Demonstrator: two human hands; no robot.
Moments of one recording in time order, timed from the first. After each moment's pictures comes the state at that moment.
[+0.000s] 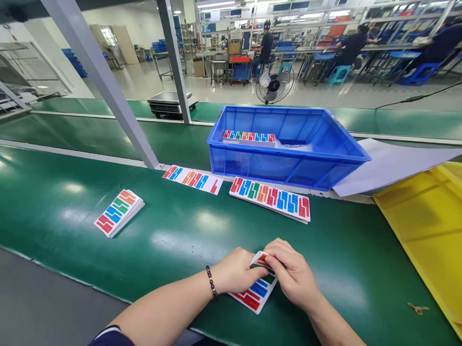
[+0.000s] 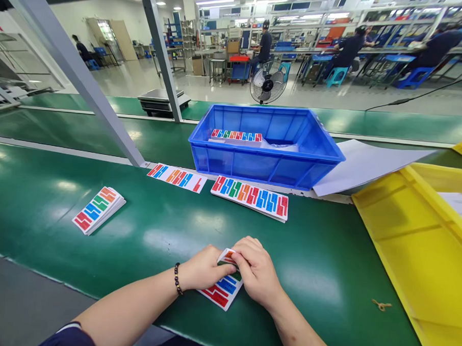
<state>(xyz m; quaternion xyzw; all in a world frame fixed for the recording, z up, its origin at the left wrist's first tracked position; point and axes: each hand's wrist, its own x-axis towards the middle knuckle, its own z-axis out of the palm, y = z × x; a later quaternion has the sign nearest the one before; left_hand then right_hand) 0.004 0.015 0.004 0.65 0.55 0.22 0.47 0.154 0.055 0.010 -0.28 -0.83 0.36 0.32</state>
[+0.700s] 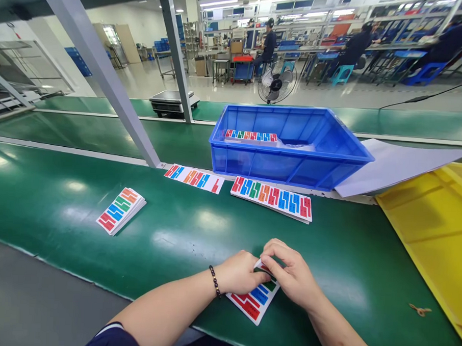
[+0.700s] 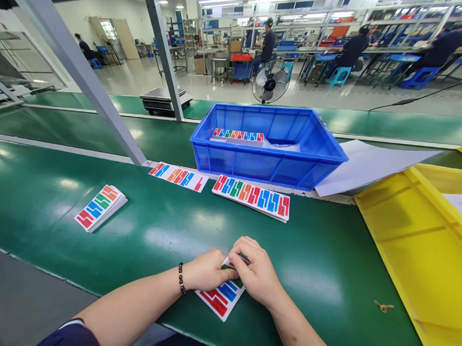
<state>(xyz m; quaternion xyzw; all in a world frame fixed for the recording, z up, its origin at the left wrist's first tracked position) 0.008 0.016 -0.003 0.67 0.56 0.14 0.47 0.149 0.053 0.012 -0.31 -0.81 0.39 0.31</state>
